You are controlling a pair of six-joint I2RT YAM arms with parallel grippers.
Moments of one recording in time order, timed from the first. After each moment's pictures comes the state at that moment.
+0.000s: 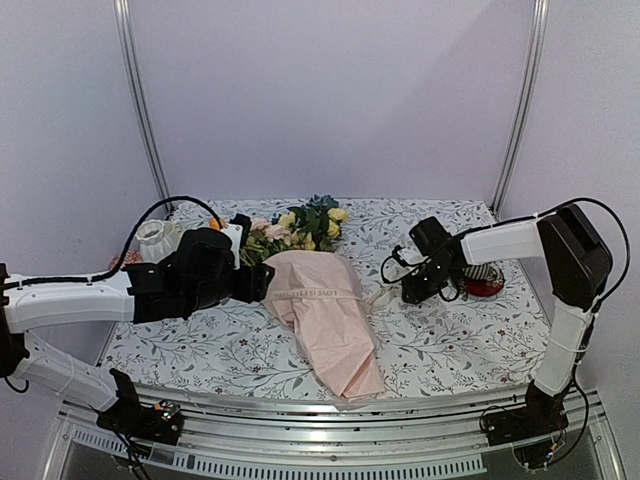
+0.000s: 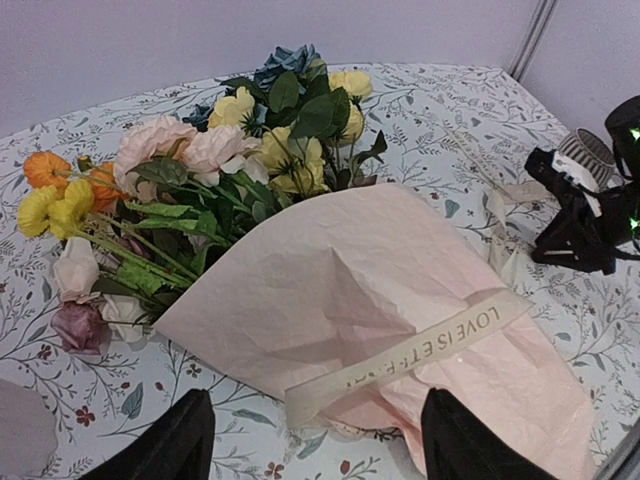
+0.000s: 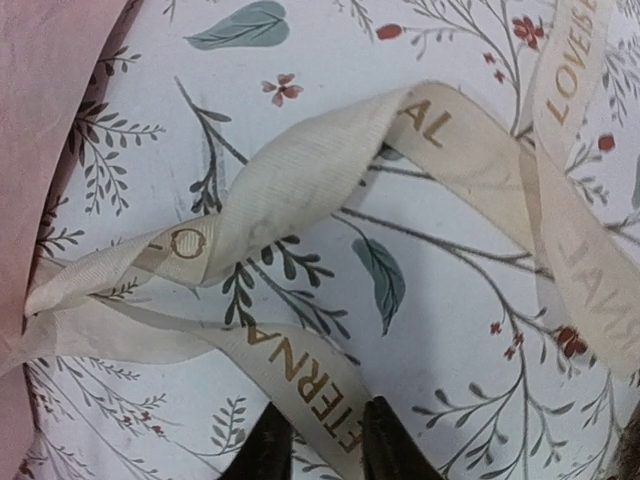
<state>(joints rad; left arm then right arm) -0.90 1.24 0.77 -0.09 -0.41 -0.40 0.52 1.89 1.14 -0.41 -0.04 0.01</state>
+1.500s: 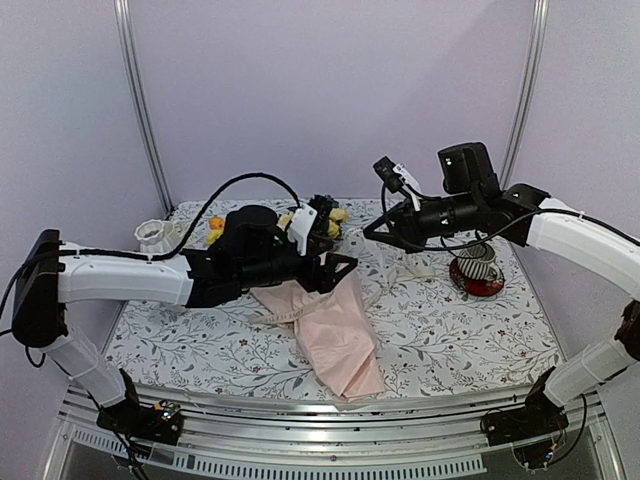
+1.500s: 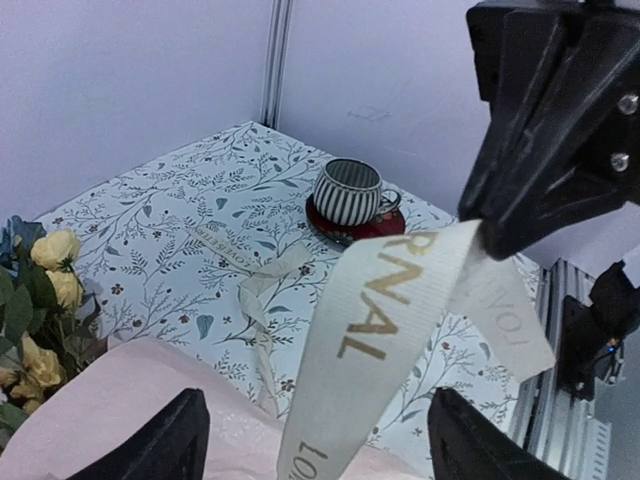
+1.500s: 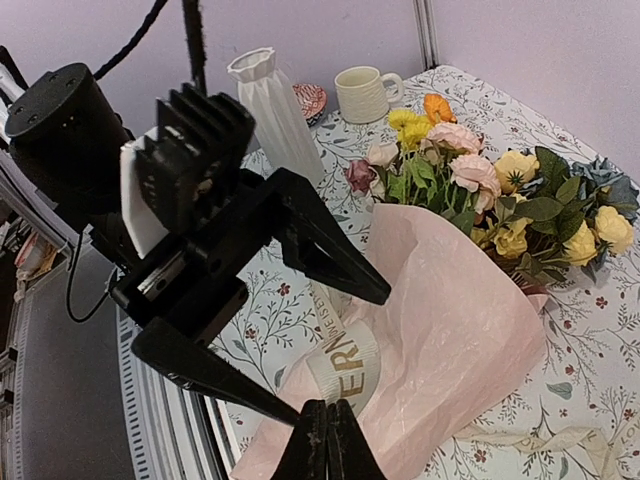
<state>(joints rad) -0.97 1.55 1.00 0.31 0.04 -0.17 0.71 1.42 1.30 -0.40 -0.52 0.02</state>
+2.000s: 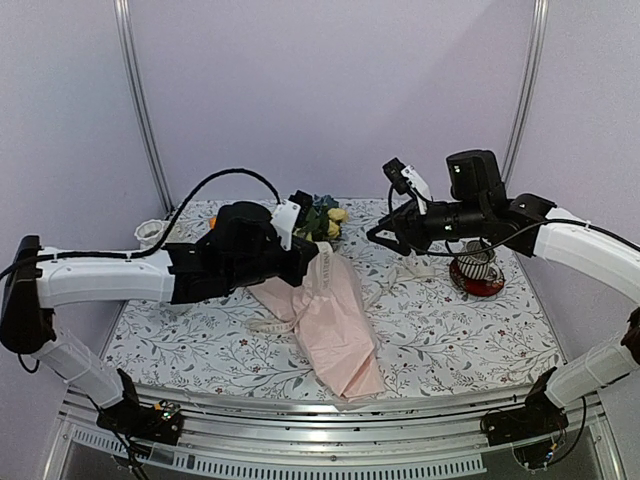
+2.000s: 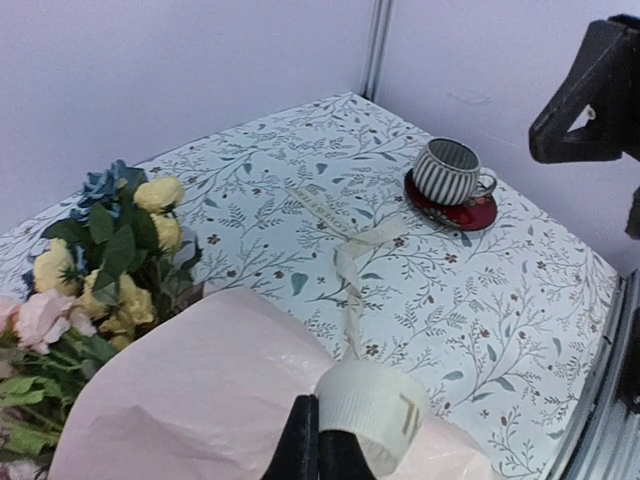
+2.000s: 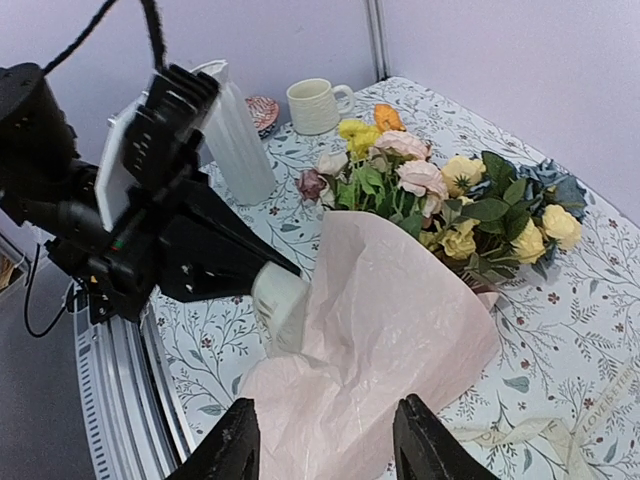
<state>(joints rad) -0.98 1.52 1.03 0.13 -0.17 -0.19 0.71 1.37 1.23 -0.34 -0.41 0.02</state>
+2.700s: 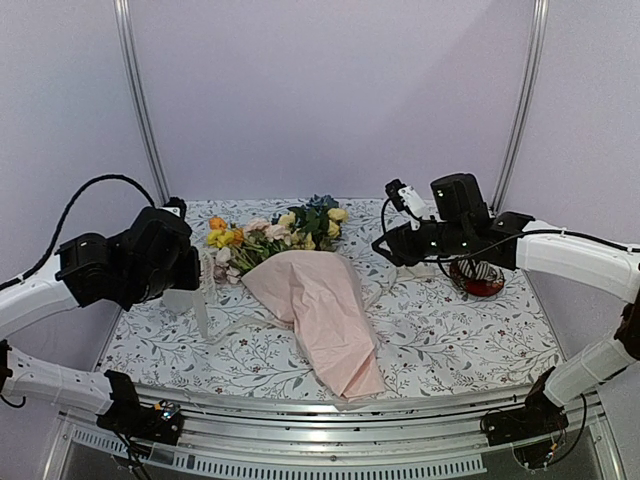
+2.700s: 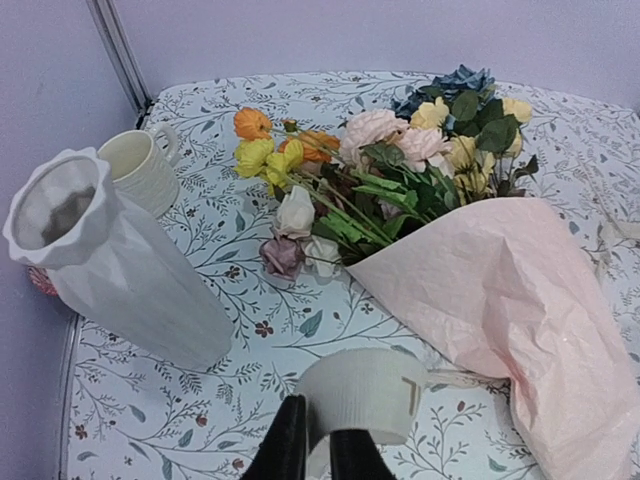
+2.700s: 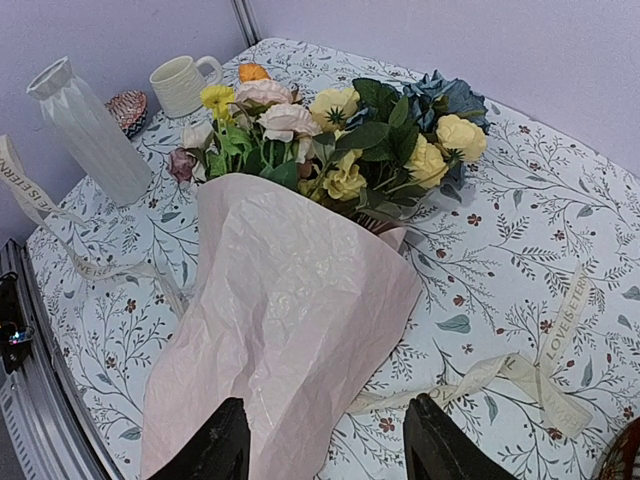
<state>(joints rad) -0.92 1.02 1.00 -0.80 -0.71 -0.62 0.71 1.42 1.11 -0.23 -0.12 0.13</state>
